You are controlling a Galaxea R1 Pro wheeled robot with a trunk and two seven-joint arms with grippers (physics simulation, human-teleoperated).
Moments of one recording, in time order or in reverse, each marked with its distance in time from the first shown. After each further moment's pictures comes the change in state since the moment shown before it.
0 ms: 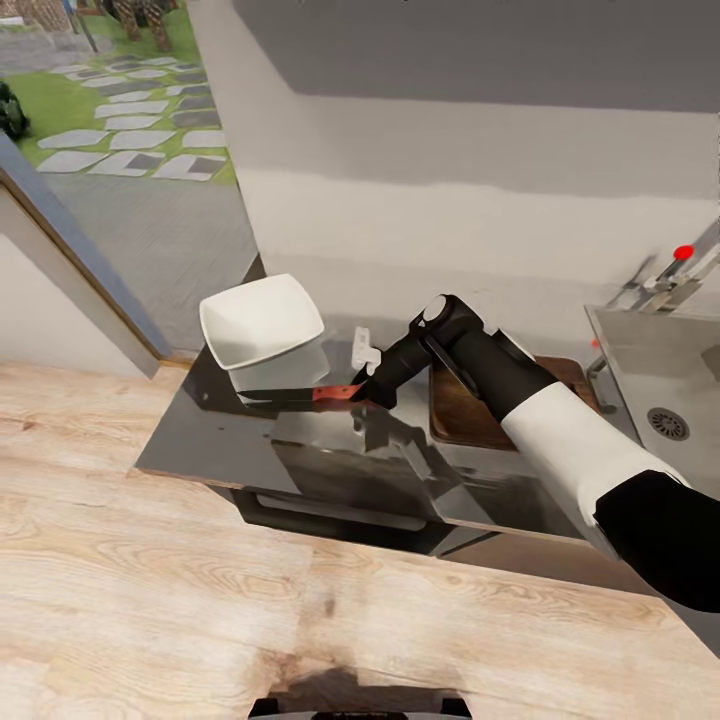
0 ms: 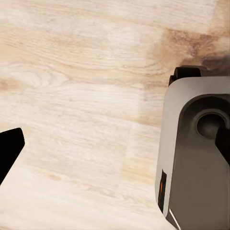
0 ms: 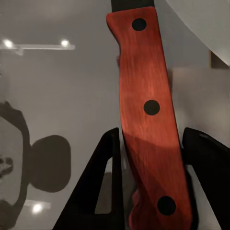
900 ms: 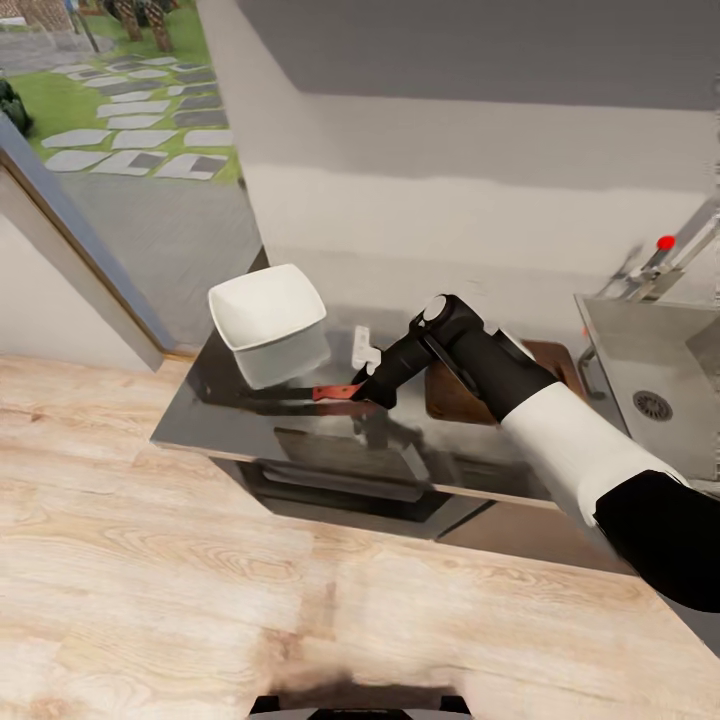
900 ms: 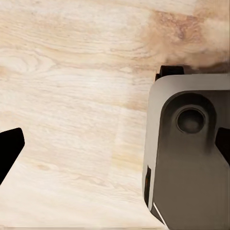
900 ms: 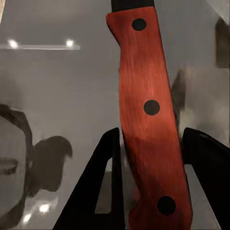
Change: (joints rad) left arm 0.000 -0.027 -0.001 -0.001 -0.002 -0.002 -0.008; right arm 0.000 0.000 -0.001 0.000 0.000 0.001 -0.002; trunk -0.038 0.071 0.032
